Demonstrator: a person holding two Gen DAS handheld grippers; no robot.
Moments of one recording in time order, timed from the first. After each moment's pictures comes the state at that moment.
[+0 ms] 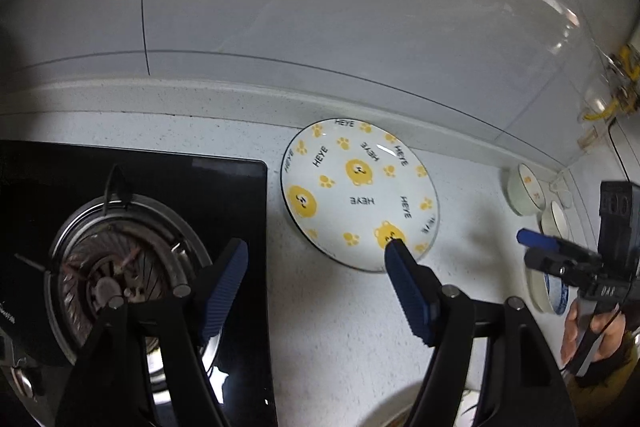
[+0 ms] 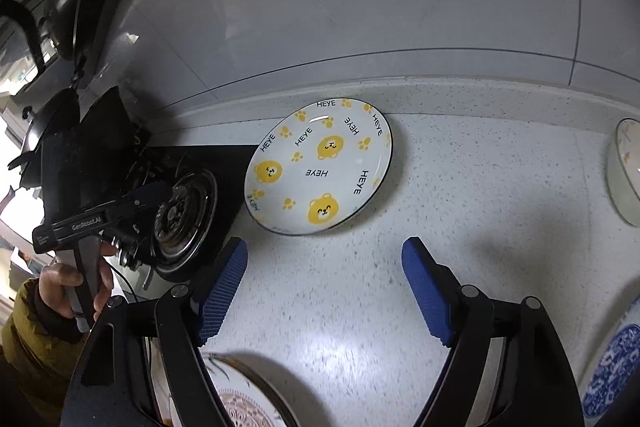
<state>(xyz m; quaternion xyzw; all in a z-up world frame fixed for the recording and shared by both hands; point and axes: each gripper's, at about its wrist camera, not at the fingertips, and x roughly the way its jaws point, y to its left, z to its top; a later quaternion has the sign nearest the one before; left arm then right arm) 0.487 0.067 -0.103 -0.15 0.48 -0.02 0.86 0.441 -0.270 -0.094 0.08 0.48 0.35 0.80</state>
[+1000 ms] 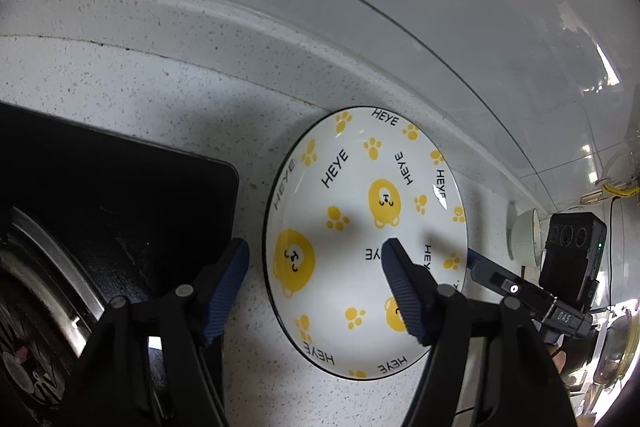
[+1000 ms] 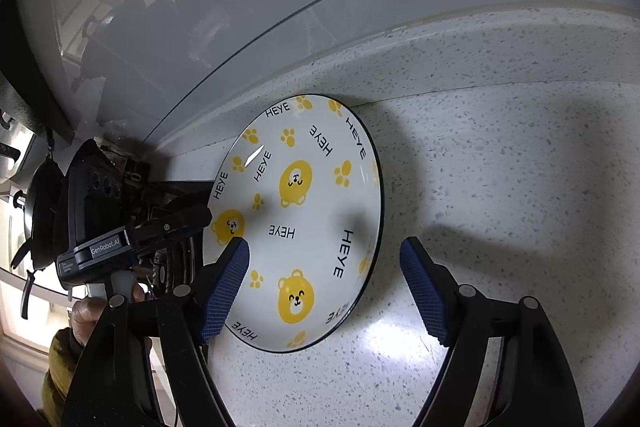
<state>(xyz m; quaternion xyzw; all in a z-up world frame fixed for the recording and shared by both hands) 0.593 0.086 -0.196 -0.28 0.56 -0.04 0.78 0.551 -0.237 -0.170 0.17 0.56 0.36 0.73</state>
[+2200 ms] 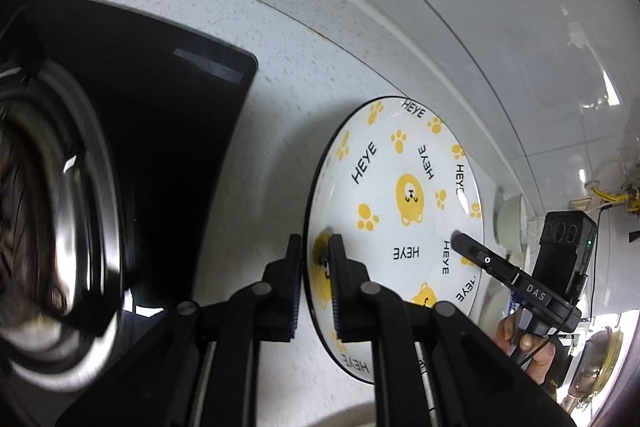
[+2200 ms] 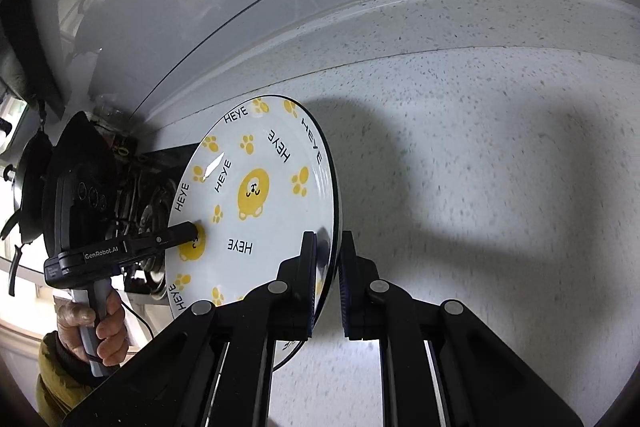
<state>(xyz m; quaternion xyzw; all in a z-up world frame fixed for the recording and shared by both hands) 0.531 0.065 -0.199 -0.33 0.57 -0.03 0.75 0.518 -0.279 -0.159 0.13 0.57 0.35 0.73</state>
